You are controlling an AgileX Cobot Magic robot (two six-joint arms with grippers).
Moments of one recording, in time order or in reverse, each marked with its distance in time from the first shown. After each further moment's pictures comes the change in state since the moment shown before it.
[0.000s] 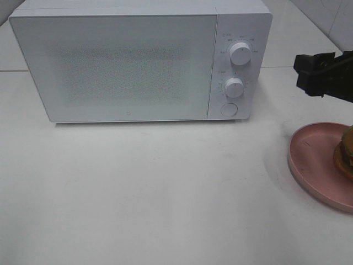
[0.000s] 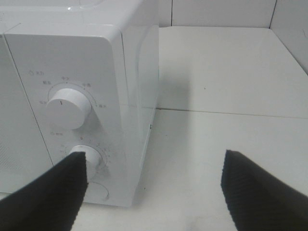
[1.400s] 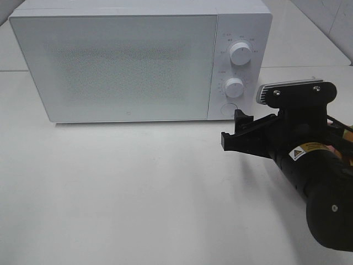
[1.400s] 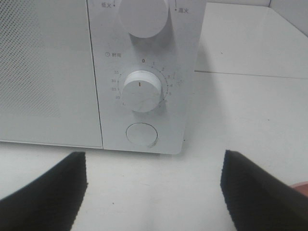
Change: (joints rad) left arm 0.000 0.000 0.000 0.000 0.000 0.000; right arm 0.600 0.482 0.025 0.695 -0.585 -0.168
